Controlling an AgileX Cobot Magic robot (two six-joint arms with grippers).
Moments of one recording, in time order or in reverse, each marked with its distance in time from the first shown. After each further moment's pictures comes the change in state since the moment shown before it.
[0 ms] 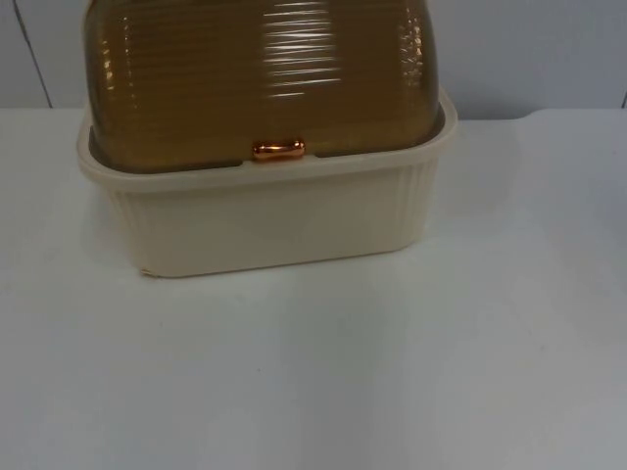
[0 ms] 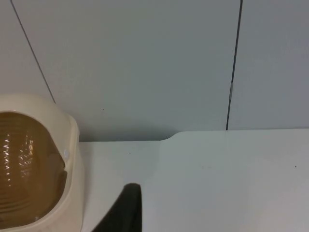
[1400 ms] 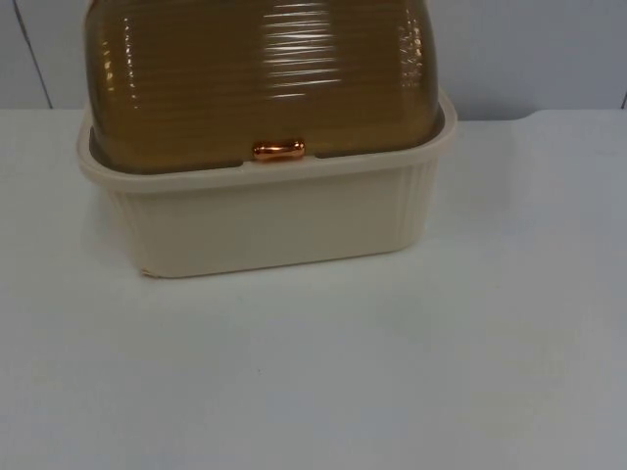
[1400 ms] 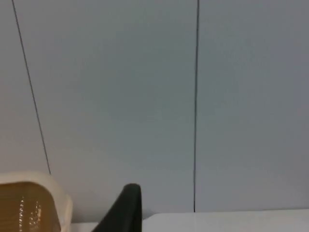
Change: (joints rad) right arm 0.000 -0.542 0.000 -0.093 0.176 0.021; left arm -0.073 -0.737 0.015 0.460 0.068 -0.395
